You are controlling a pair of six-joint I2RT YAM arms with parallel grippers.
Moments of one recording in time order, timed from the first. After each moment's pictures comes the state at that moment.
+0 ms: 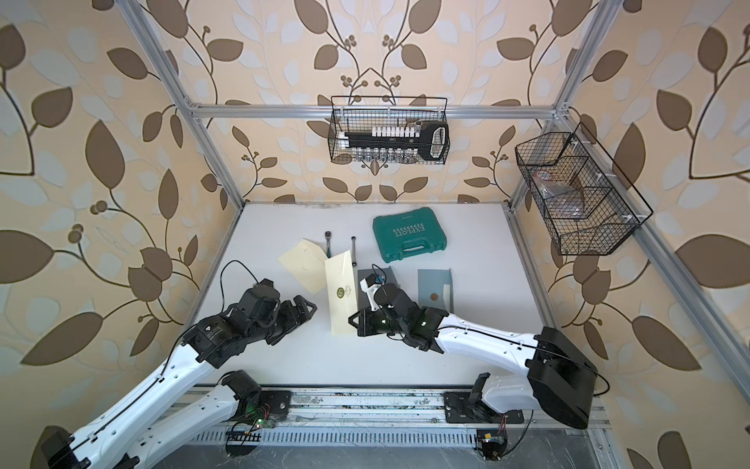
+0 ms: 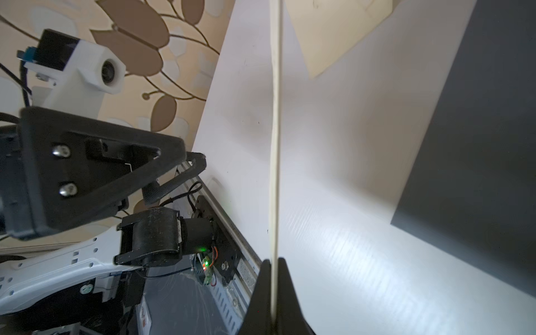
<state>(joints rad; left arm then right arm) -0.57 0.73 0.73 -0.80 0.01 -1.07 0.94 1.26 0.73 -0.04 -0.16 0.82</state>
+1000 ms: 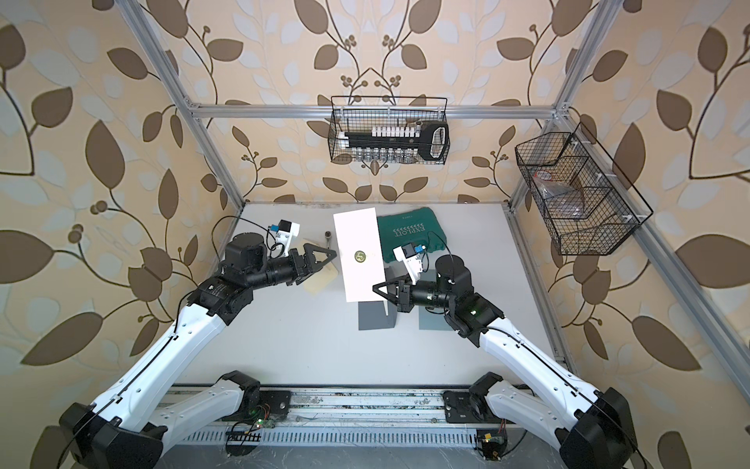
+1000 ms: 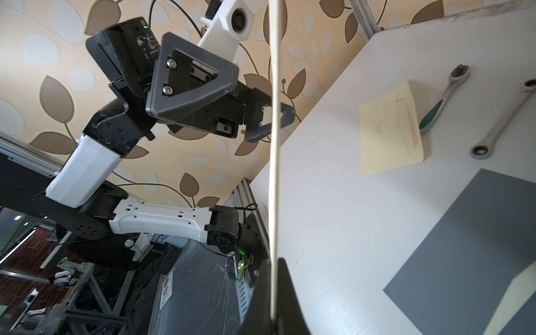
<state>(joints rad) -0.34 1.02 0.97 -0.33 0.63 -0.85 0.56 1.01 0.73 0.02 -0.71 0.60</state>
